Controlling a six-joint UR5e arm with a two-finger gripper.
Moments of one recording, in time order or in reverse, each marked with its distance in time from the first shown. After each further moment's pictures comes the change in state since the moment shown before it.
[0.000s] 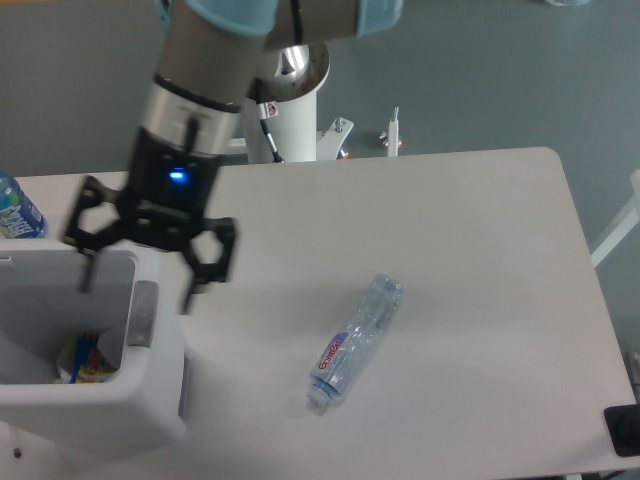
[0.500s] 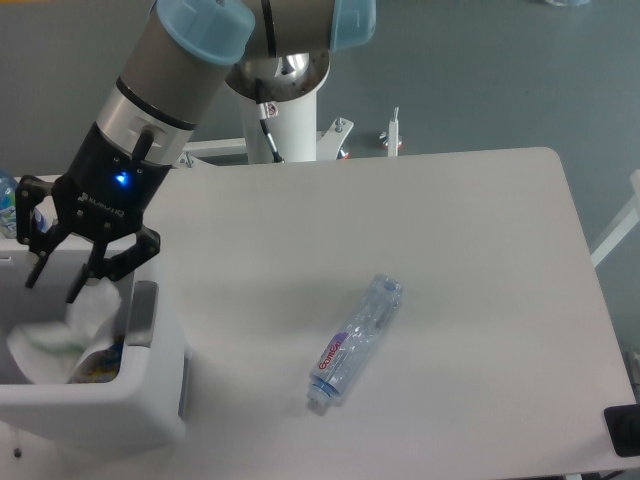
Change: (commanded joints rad) arm -0.170 -0.009 -0.022 0.008 -0.357 0.017
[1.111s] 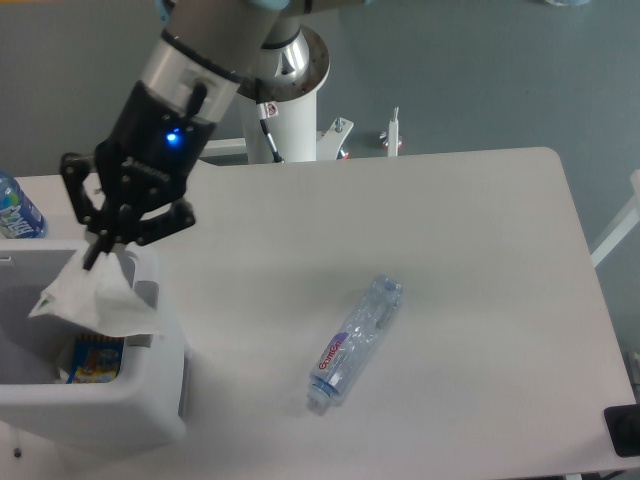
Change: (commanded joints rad) arm 0.017 0.032 -0.028 -0.031 -0.021 -0.084
